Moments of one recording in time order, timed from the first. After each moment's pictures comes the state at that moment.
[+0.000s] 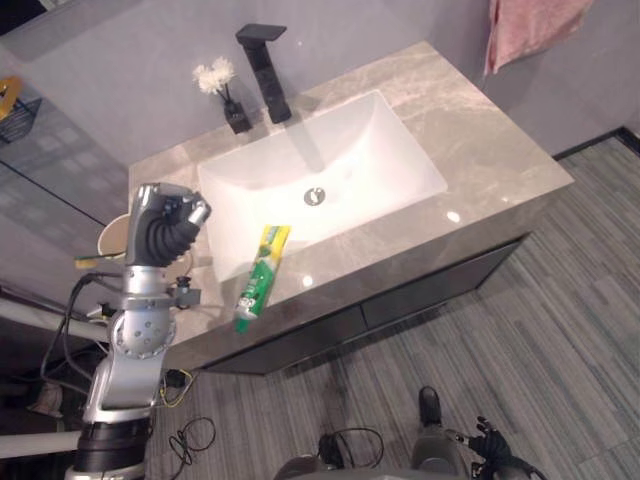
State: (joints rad) left arm -0.06 0.47 0.17 -0.25 0.29 -0.23 0.20; right arm 0.11 -0.19 -0.15 1.04 0.04 -0.14 -0.06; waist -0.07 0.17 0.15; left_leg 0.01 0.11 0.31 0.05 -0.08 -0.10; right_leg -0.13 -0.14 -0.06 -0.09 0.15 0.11
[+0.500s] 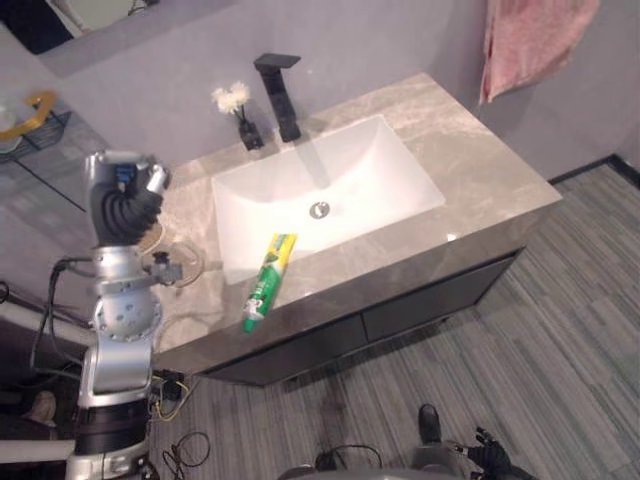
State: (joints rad) left arm -0.19 0.45 0.25 -0.25 0.20 -0.22 0.29; right arm 0.14 -0.18 -0.15 1.04 0.03 -0.13 -0.06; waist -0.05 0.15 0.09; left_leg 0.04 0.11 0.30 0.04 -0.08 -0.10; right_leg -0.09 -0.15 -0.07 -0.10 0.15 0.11
